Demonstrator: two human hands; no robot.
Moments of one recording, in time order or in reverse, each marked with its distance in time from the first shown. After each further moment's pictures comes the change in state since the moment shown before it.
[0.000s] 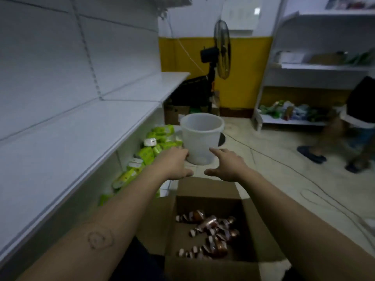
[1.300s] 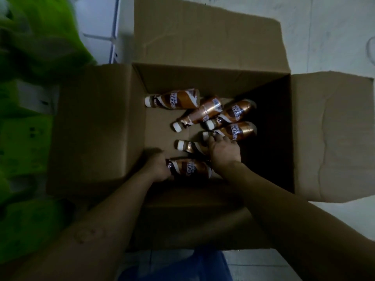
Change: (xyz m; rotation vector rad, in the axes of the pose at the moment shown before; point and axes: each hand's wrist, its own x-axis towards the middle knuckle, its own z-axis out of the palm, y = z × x) left_hand 0.038 -0.055 0.507 -0.737 -1.062 -0.635; right_hand 0.031 0.147 0.448 -0.396 -0.774 0.142
